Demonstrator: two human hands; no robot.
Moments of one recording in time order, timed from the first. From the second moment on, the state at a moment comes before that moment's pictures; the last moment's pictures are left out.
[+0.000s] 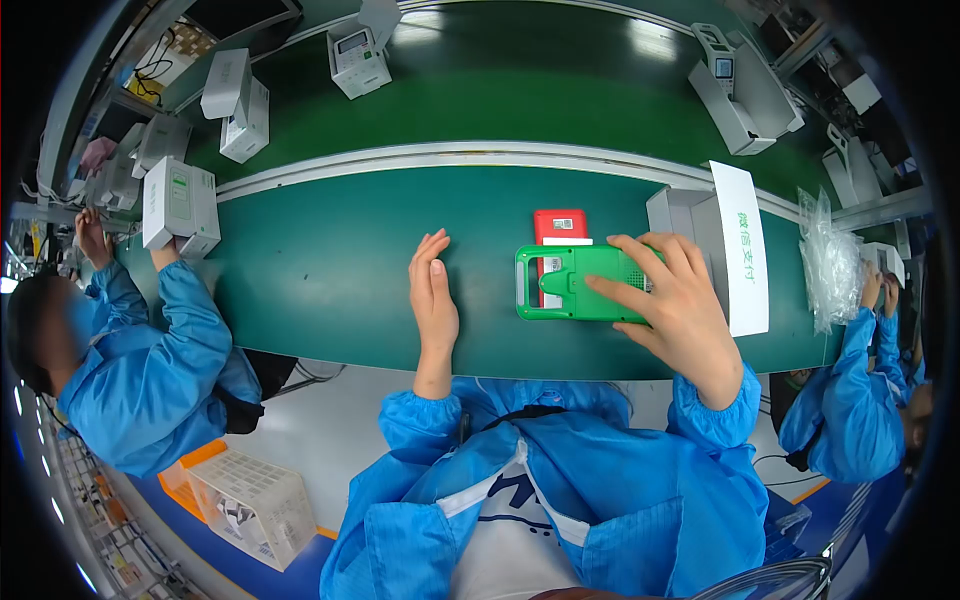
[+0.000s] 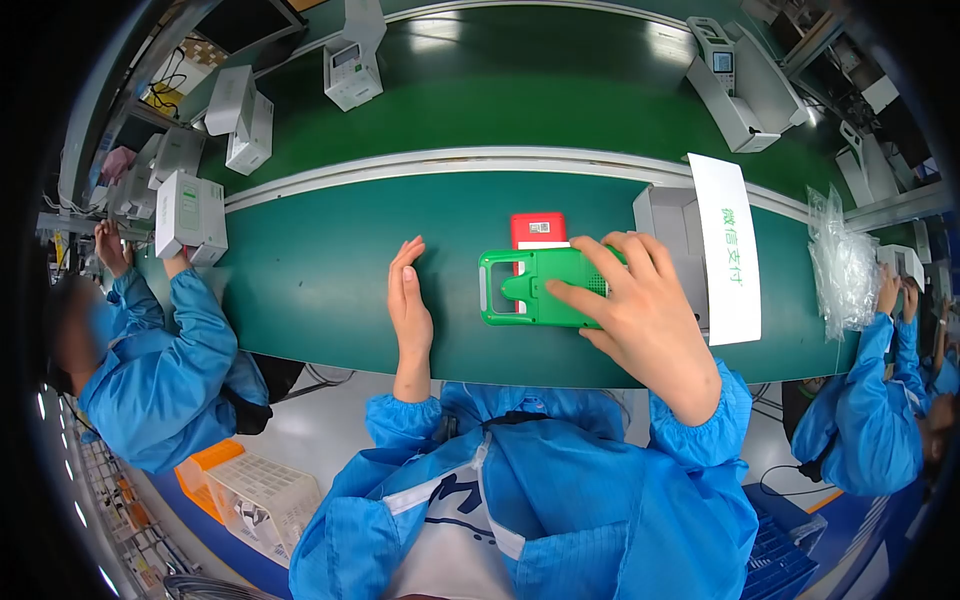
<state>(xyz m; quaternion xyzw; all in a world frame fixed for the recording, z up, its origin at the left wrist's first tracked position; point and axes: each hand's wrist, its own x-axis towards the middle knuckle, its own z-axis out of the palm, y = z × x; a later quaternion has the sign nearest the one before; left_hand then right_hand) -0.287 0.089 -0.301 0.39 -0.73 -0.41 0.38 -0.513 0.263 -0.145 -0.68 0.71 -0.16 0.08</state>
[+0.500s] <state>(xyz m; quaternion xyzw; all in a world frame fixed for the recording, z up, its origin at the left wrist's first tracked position) -0.286 0.089 -0.302 0.39 -0.72 -0.43 0.38 -0.508 0.266 -0.132 -0.68 0.72 -0.13 0.08</state>
